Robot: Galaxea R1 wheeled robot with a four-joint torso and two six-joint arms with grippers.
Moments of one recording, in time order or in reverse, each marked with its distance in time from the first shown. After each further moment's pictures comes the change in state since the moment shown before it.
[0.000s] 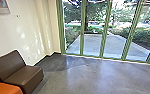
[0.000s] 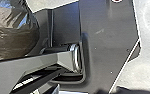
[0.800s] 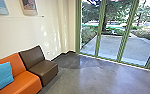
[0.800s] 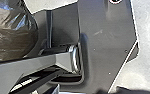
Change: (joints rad) left arm 0.000 0.000 0.000 0.000 0.000 0.000; right arm 0.002 -0.006 0.001 0.004 0.000 0.000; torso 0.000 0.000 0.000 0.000
